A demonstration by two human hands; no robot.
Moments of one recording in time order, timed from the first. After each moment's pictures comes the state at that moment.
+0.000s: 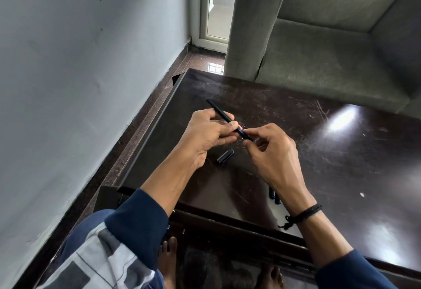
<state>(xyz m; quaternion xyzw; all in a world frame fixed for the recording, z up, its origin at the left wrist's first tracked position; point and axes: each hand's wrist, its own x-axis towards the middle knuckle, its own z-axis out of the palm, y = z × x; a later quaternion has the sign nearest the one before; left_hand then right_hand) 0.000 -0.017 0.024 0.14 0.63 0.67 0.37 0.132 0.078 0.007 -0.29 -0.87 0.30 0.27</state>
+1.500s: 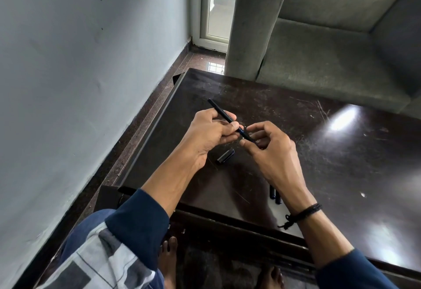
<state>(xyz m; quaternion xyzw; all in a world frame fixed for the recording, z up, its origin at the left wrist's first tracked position) 0.001 -0.017 0.026 0.15 0.63 0.66 0.37 0.131 0.077 0.012 -0.34 -0.83 0.39 0.23</state>
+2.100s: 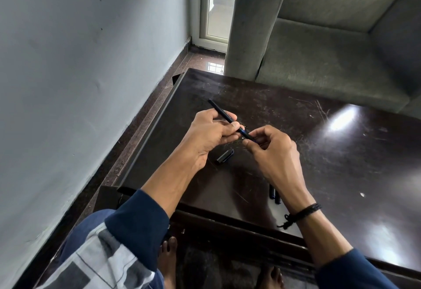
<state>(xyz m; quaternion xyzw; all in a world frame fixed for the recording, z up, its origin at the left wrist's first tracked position) 0.002 -0.017 0.025 0.16 0.63 0.66 0.38 0.132 0.079 0.012 -0.39 -0.82 0.35 0.20</state>
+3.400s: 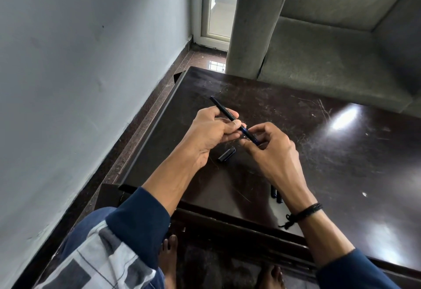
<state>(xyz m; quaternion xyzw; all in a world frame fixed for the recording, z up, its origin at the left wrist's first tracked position) 0.003 -0.018 0.028 0.16 0.63 0.66 0.38 0.132 0.075 0.012 -0.38 -0.83 0.36 0.19</state>
